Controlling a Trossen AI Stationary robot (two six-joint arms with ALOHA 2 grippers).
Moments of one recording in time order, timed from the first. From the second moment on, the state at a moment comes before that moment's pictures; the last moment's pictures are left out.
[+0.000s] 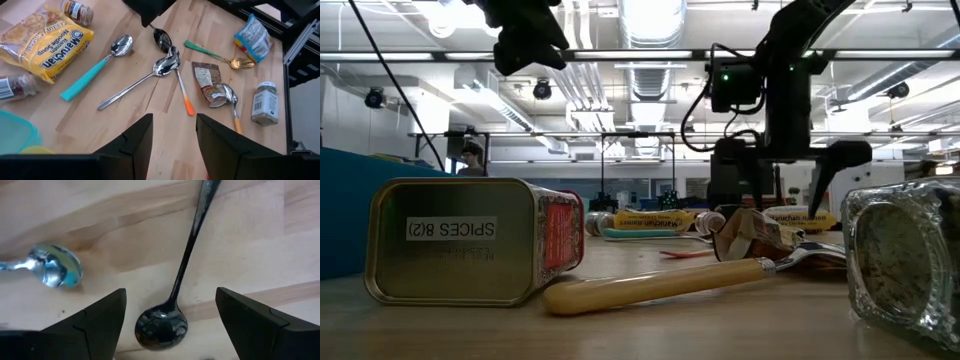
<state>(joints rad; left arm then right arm) -0.01 1.21 1.06 -0.61 -0.02 -0.44 -0.25 1.65 1.00 -0.83 0.00 1.62</state>
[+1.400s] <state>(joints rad) 0.00 1.21 1.06 -0.76 0.05 -0.43 -0.27 1.77 1.01 -0.80 0.03 1.54</state>
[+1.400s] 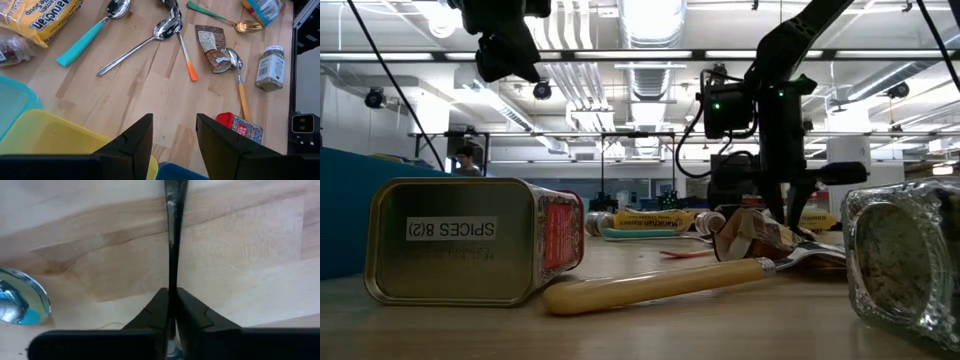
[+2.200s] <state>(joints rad) 0.01 1.21 1.06 -0.48 0.08 -0.47 -0.20 1.37 1.08 -0.79 -0.11 0.77</state>
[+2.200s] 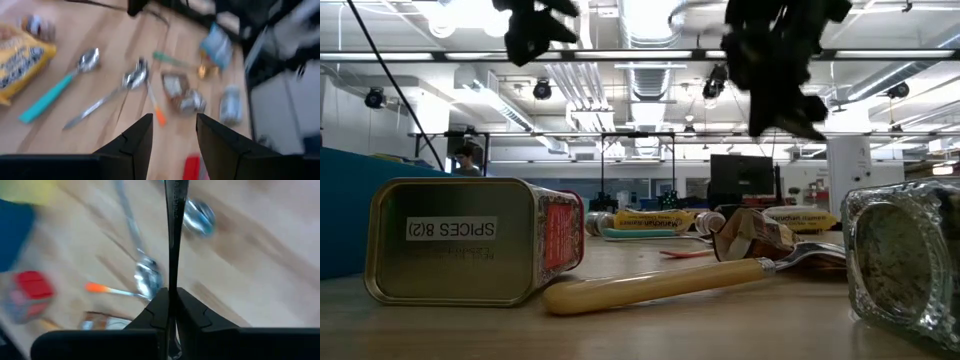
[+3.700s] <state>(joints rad) 0.43 1.32 1.06 -0.23 0.59 -1.00 -0.06 1.69 1.72 -1.06 0.06 0.09</state>
